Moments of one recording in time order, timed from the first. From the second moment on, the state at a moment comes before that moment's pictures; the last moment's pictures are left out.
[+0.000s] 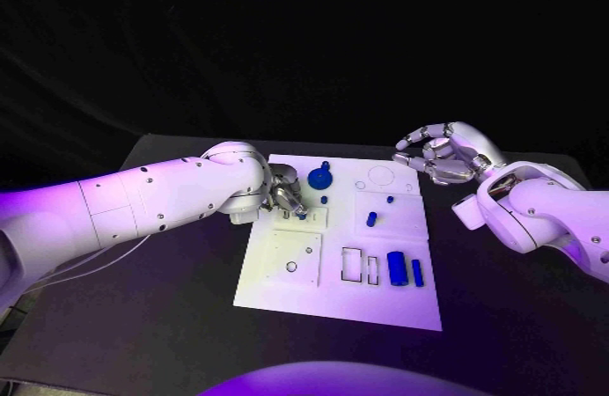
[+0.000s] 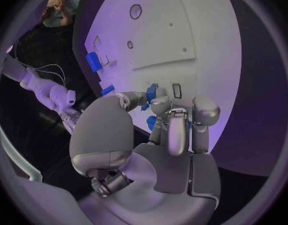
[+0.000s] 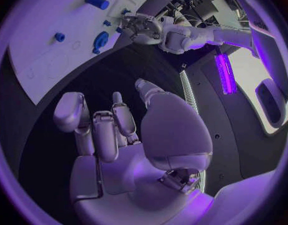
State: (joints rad) left arm 1.21 -0.69 -0.02 1.39 -1.13 0.17 -0.50; left_hand 1.11 -0.24 0.74 0.26 0.33 0.85 0.05 0.86 0.65 1.30 -0.03 1.11 0.89 1.47 -0.08 1.51 1.31 0.12 1.26 0.02 1.31 0.99; right arm 1.27 -0.86 -0.13 1.49 -0.77 -0.44 0.24; right_hand 1.21 -0.13 0.28 0.19 0.23 0.74 0.17 0.46 0.36 1.31 0.08 1.35 1.26 1.46 0.01 1.49 1.31 0.08 1.31 0.11 1.14 1.21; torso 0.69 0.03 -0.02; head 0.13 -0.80
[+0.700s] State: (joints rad) left arm 1.21 -0.69 -0.02 1.39 -1.17 0.19 -0.50; left_hand 1.11 -0.23 0.74 0.26 0.33 0.85 0.05 0.86 0.65 1.30 -0.03 1.11 0.89 1.47 -0.09 1.51 1.31 0.12 1.26 0.02 1.31 0.99; right arm 1.27 -0.86 -0.13 1.49 -0.77 -0.44 0.24; right_hand 1.21 -0.13 0.28 0.19 0.23 0.74 0.17 0.46 0.37 1.31 0.08 1.35 1.26 1.46 0.01 1.49 1.31 0.08 1.31 0.11 1.13 1.21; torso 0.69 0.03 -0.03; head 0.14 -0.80
